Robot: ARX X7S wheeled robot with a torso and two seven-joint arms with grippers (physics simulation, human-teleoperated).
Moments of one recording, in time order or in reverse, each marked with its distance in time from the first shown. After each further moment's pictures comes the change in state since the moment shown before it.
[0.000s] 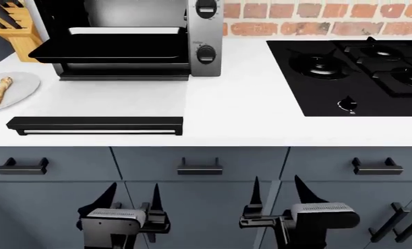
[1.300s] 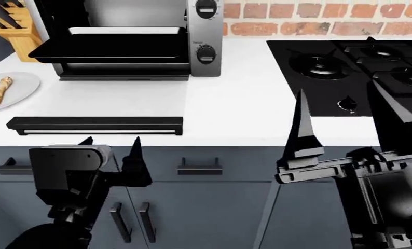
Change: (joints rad) left arm -0.258 -0.195 -0.138 0.654 -0.428 -0.927 -0.238; right arm 0.263 0.401 0.056 -0.824 0.406 0.533 0.270
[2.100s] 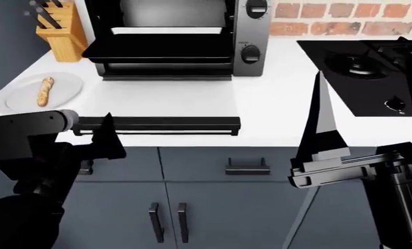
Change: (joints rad) left arm -0.202 -0.047 -0.166 -0.002 -0.174 -0.249 -0.115; right arm 0.197 0.475 -0.275 -0.064 0.212 -0.221 0.429
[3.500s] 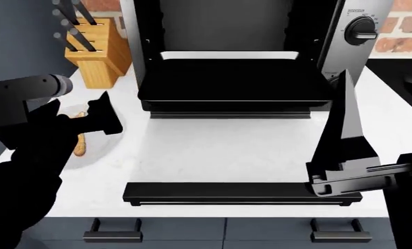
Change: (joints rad) left arm -0.205 -0.001 -0.003 -0.139 -0.081 -0.097 -0.071; right arm -0.051 0.134 -0.079 0.019 -0.045 -0.233 0.104
